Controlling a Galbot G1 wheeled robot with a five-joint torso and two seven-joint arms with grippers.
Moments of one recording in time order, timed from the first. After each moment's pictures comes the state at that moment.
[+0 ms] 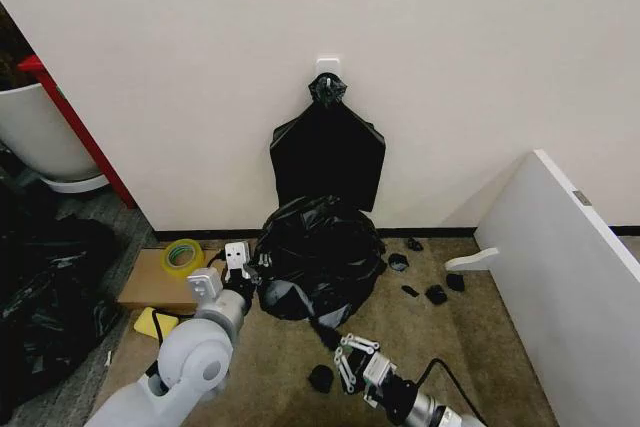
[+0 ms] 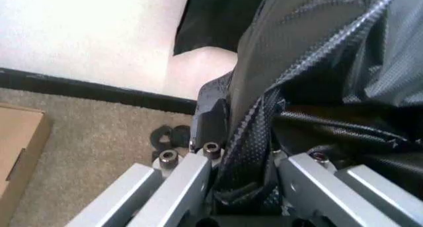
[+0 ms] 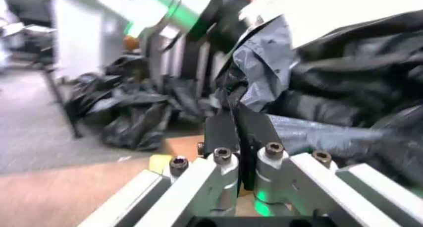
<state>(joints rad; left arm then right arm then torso) 1.22 -0.98 -0.16 -2.17 -0.97 0.29 -0.52 -1.39 0.97 -0.01 1.80 0.13 0.69 -0.38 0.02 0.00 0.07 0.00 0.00</state>
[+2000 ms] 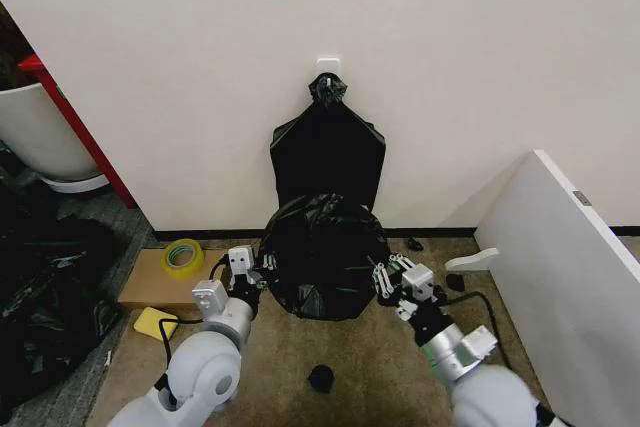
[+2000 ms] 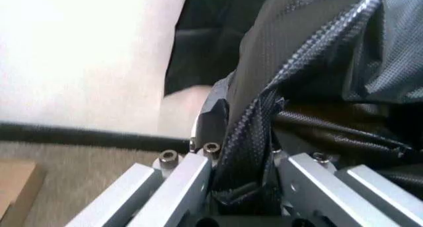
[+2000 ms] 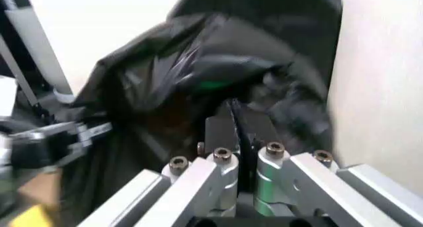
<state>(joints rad) 1.27 -1.04 -0.12 -2.10 -0.70 0.09 -0.41 -1.37 0.89 -0.03 2.37 0.45 -0.13 0.48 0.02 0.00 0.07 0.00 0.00</state>
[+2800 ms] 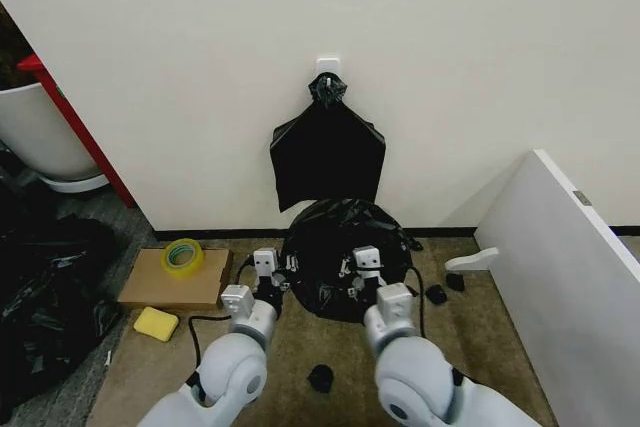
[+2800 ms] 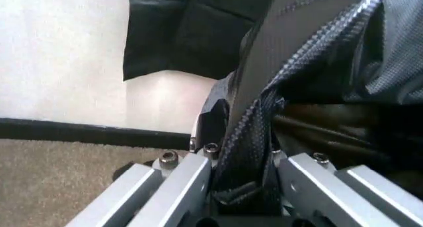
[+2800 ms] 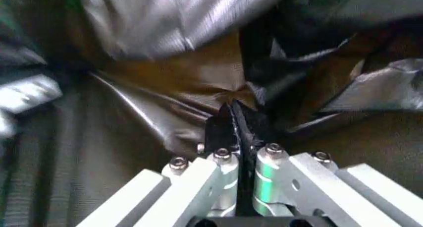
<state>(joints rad) 1.20 -1.13 -0.02 -2.01 -0.65 0.07 -0.38 -1.01 1.10 -0.30 2.09 0.45 -0.46 0.80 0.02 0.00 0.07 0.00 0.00</state>
